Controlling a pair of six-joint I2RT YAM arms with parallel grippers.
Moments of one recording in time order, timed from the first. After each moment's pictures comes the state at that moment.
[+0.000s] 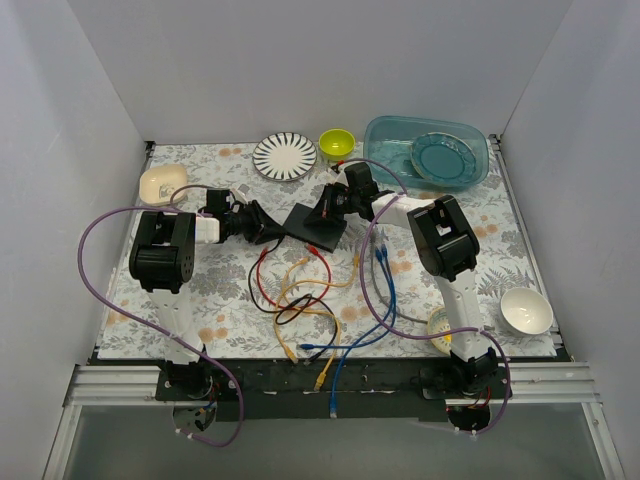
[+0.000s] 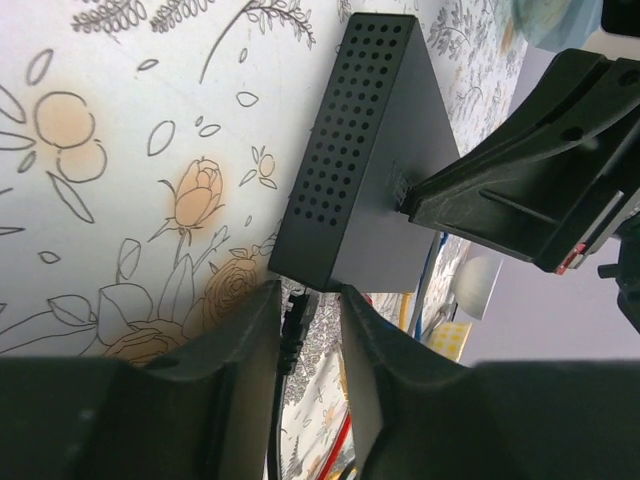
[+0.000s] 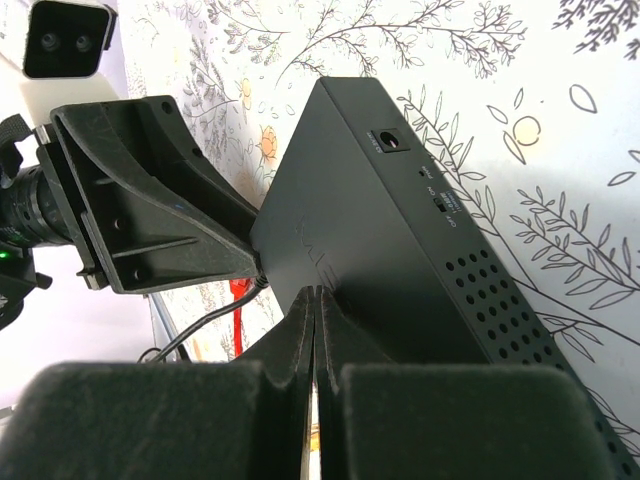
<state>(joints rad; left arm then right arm) -0.09 2.02 1.01 0.21 0.77 -0.75 0.51 2.29 1.55 0.08 -0.66 0.80</state>
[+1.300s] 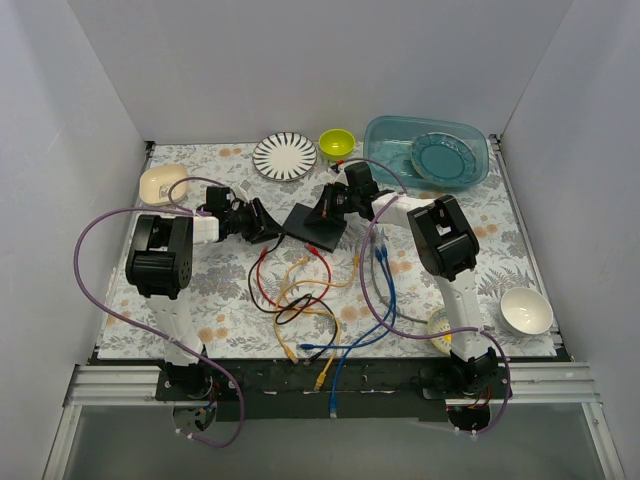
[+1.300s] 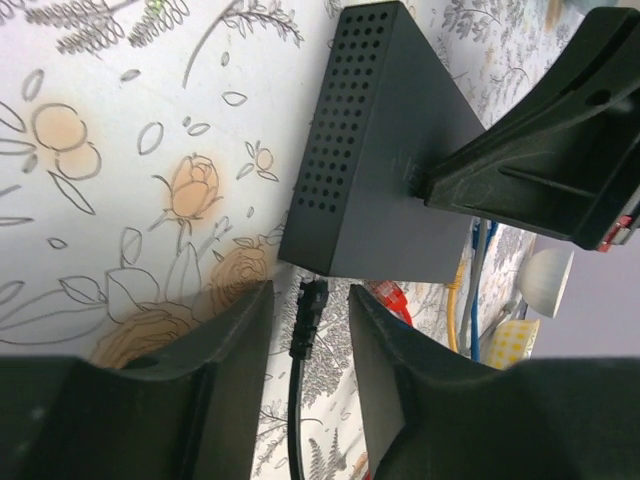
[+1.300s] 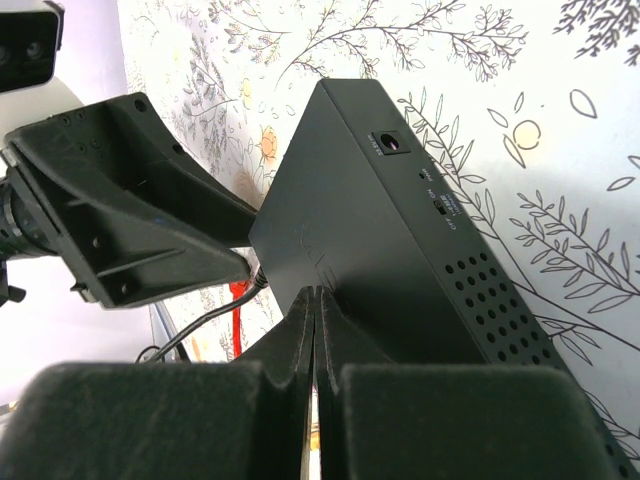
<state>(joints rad) -0.09 1.95 1.01 0.13 0.70 -0.58 0.51 2.29 1.56 0.07 -0.67 0.79</state>
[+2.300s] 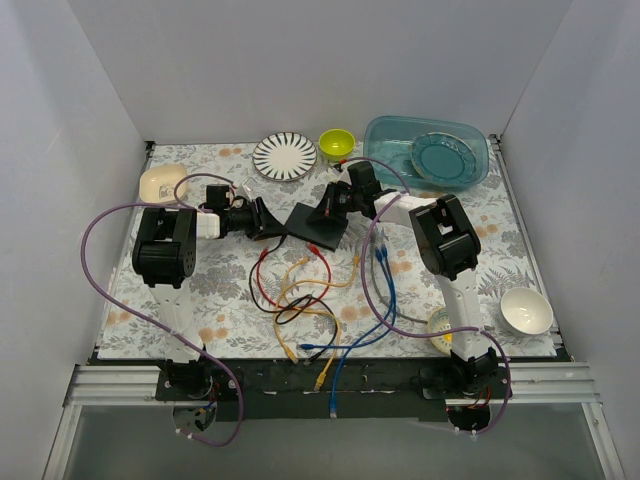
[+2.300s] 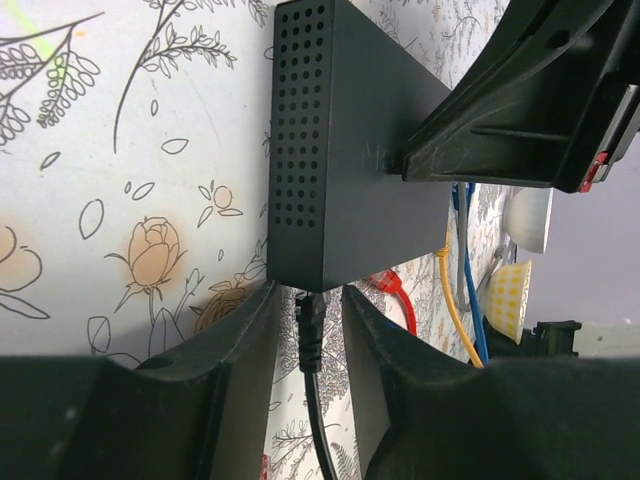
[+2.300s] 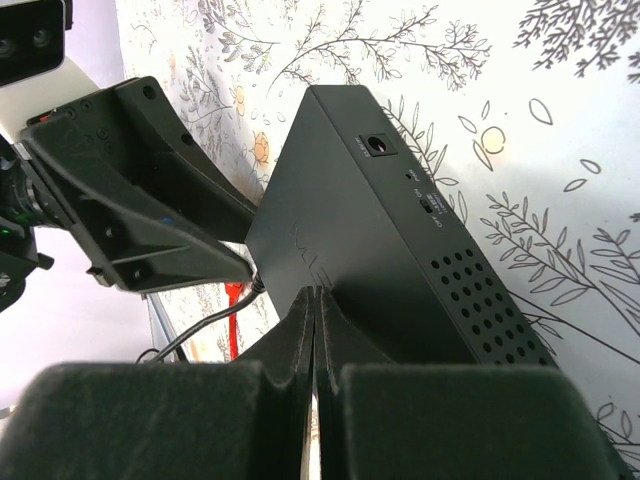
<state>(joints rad) -0.08 2.07 1.08 0.20 0.91 -0.48 0.49 2.29 1.55 0.07 -0.67 0.78</state>
